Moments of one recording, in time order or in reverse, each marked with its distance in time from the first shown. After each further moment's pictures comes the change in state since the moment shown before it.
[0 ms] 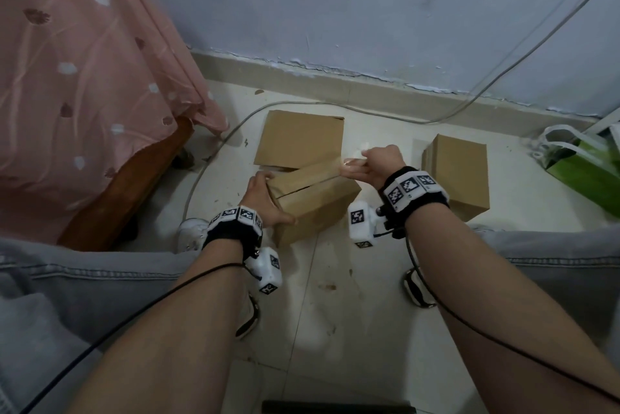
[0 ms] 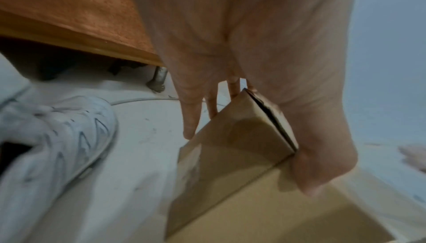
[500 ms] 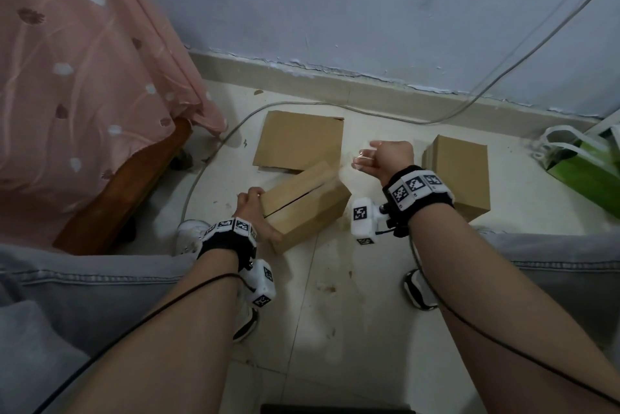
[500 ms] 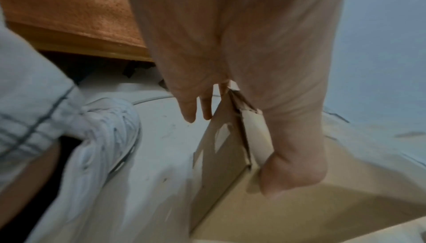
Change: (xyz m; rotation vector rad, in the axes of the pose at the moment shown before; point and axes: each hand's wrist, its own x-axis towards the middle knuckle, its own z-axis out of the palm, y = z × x) left_hand -0.005 -0.024 0.008 0.104 -0.086 -0.131; right_hand 0.010 -0.006 -0.009 0.249 0.160 -0.038
